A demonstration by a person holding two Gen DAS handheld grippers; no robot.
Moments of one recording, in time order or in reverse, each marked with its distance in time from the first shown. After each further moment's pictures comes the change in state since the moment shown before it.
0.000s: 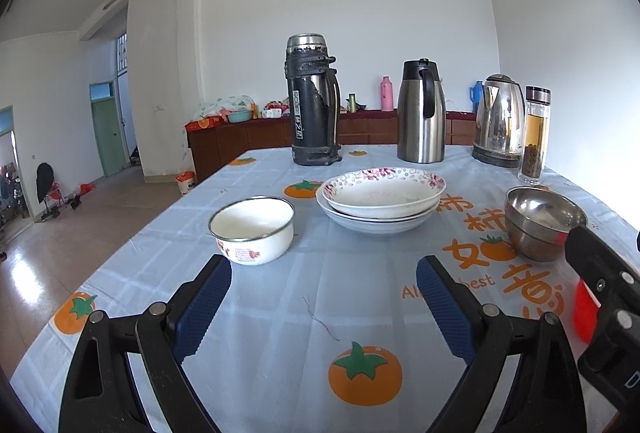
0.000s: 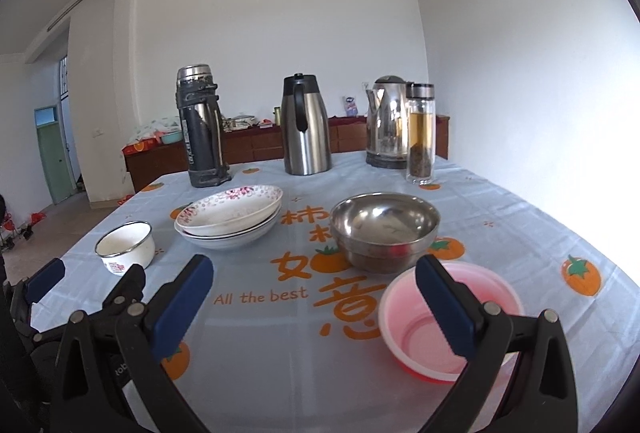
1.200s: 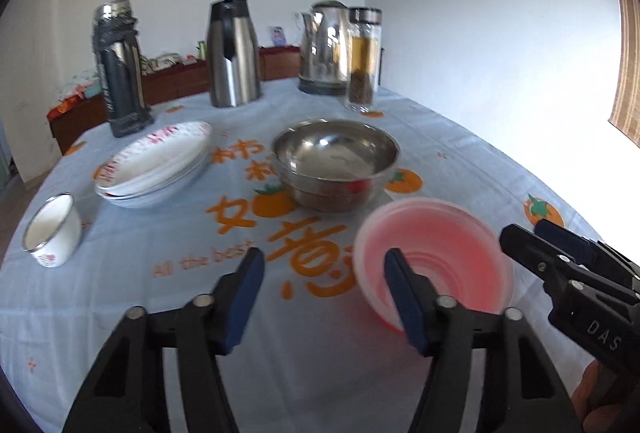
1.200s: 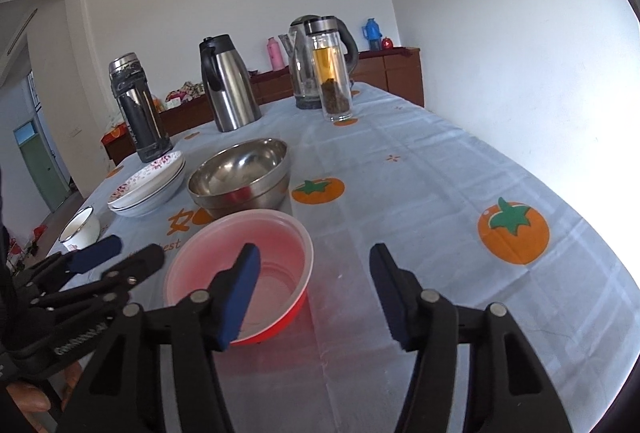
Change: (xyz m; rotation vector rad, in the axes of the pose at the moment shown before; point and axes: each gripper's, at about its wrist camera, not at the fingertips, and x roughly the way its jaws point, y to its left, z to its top) left arm 0.003 -0.153 0.004 0.193 0.259 -0.495; right arm 0.002 -0.164 -0.014 0.162 0.237 0.012
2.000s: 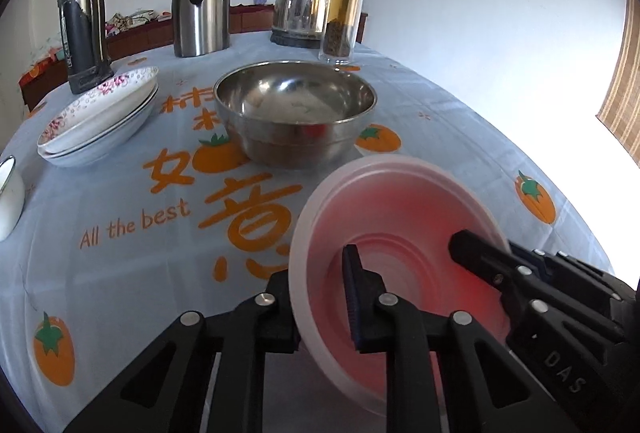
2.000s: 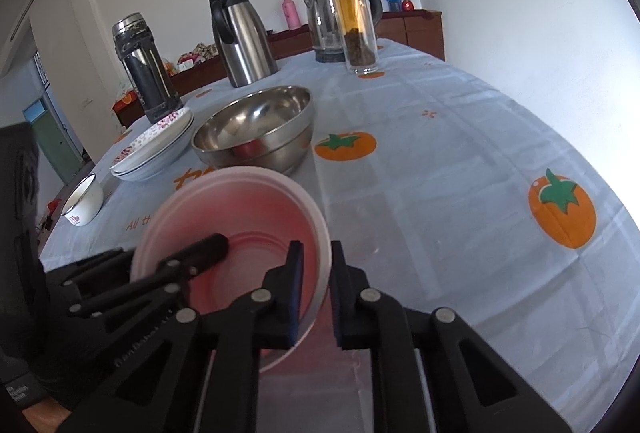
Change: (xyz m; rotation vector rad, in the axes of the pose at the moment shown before) left arm 0.044 -0.013 -0.009 -0.055 0.140 -0.102; right arm 0.038 0.009 -0.007 -0.016 0.148 0.052
